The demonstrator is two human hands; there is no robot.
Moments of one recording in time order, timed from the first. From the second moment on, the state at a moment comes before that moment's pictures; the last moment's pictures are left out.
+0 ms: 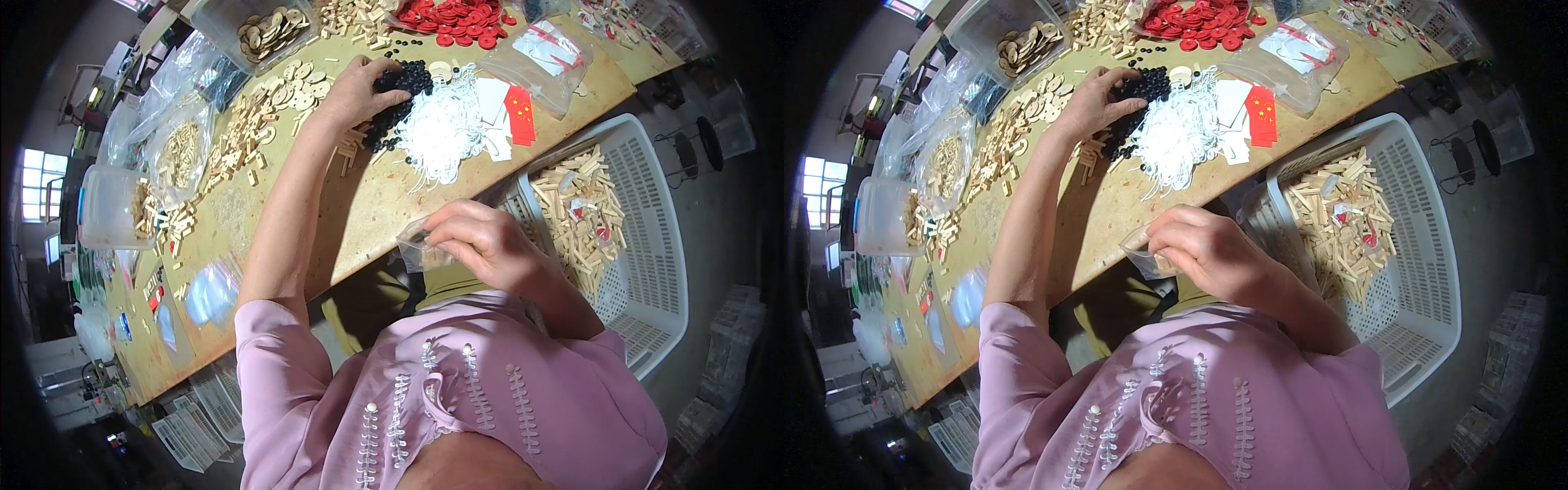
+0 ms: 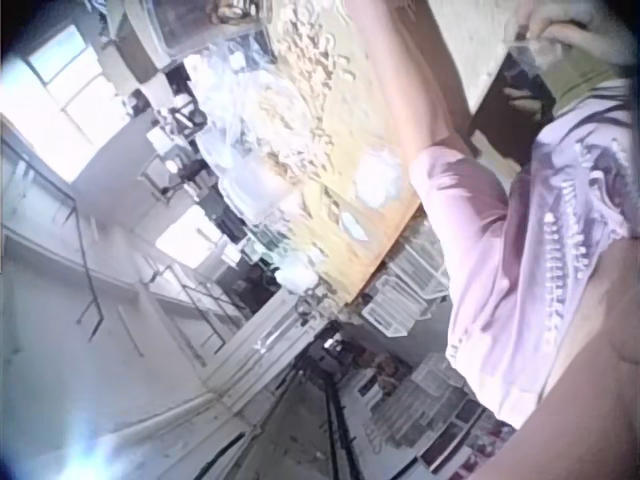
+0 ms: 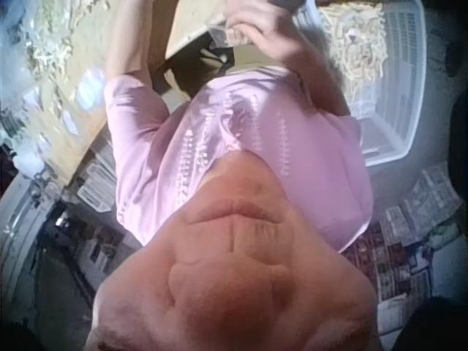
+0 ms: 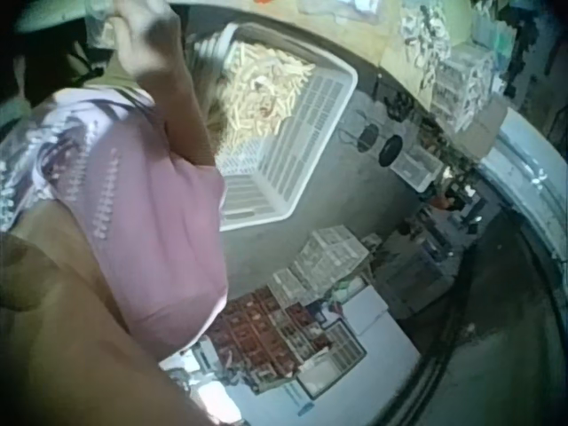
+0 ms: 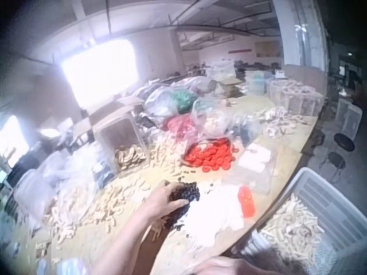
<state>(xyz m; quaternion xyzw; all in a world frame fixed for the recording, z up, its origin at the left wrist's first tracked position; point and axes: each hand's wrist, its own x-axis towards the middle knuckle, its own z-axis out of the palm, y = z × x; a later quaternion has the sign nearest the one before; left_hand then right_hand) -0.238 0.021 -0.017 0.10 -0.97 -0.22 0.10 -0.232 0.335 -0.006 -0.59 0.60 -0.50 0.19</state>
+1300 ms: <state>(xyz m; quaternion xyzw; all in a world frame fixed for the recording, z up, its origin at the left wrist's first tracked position) -0.151 0.067 -0.017 0.00 -0.05 -0.99 0.09 -0.225 0.326 -0.025 -0.60 0.57 -0.51 0.23</state>
